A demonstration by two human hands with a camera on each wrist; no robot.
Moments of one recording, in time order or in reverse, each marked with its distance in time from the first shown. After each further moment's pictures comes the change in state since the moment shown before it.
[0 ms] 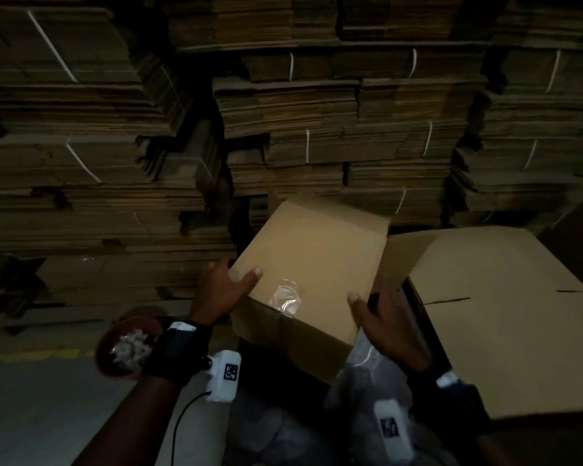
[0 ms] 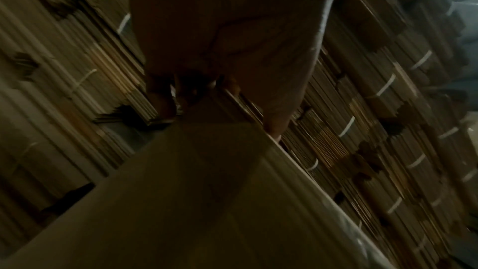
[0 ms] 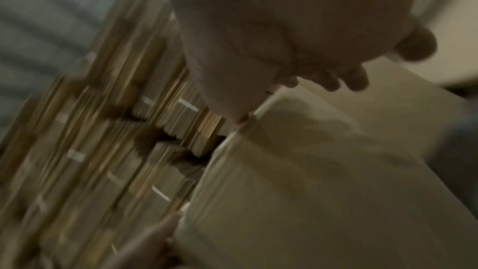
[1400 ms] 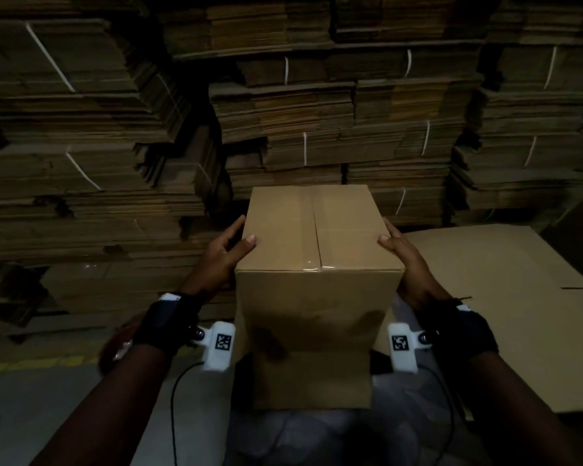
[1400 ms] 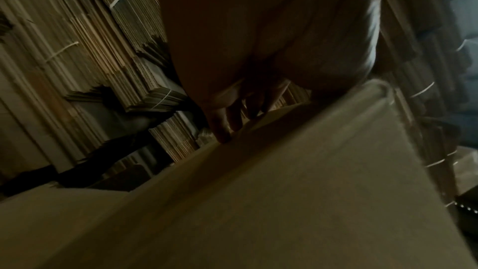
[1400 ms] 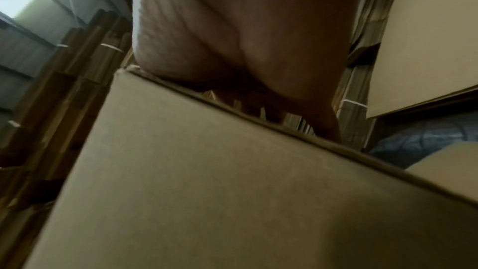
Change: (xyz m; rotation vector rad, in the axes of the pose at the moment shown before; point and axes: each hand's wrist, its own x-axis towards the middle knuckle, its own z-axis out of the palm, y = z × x) left_hand 0.016 0.050 -0.026 -0.500 -0.190 0.237; right_hand 0.073 -0.030 -0.061 0.800 -0.087 0.028
